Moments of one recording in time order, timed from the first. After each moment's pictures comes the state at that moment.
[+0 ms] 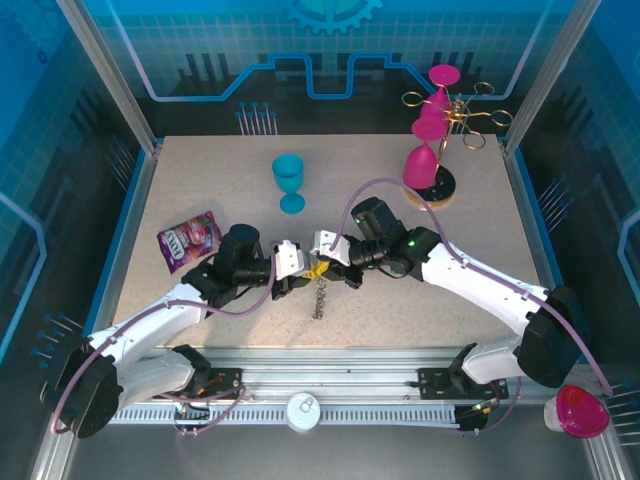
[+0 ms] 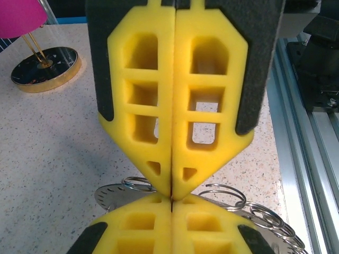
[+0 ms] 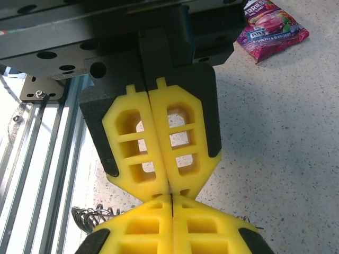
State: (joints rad) left arm -0.55 1.08 0.61 -0.04 0.67 0.47; right arm 0.76 1.37 1.07 -0.50 -0.54 -0.54
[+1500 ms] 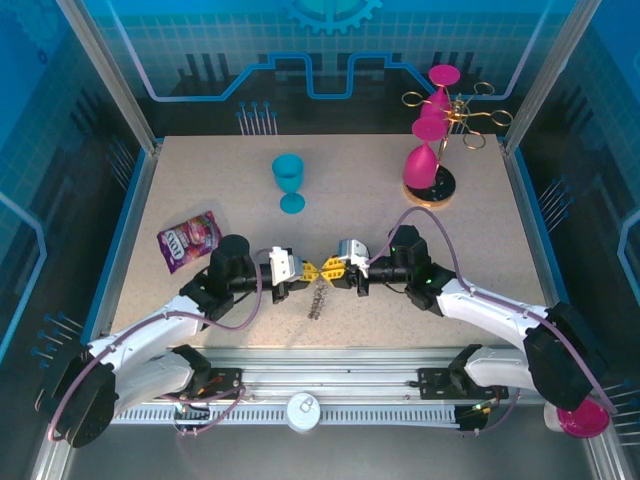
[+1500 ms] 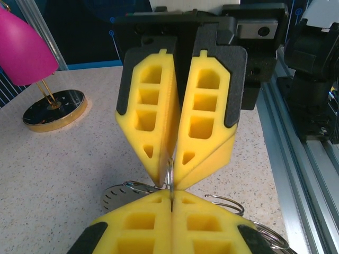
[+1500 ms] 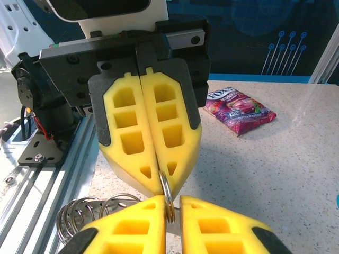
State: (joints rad) left arm -0.55 1.02 0.47 0.24 0.73 0.38; right arm 0.67 1.22 0.58 0.33 -0.74 -0.30
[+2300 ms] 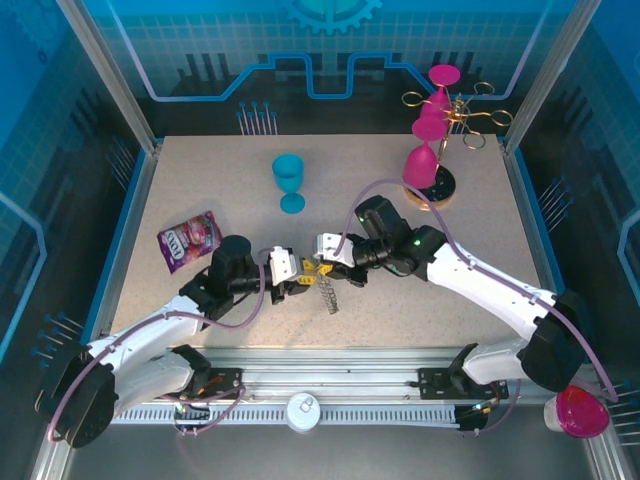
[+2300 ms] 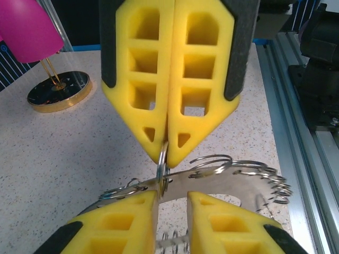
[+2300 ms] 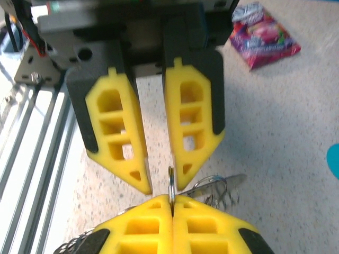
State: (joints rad) left arm -0.55 1.02 0.48 0.18 0.67 0.38; right arm 0.76 1.35 1.11 -0.59 -0.50 -0.67
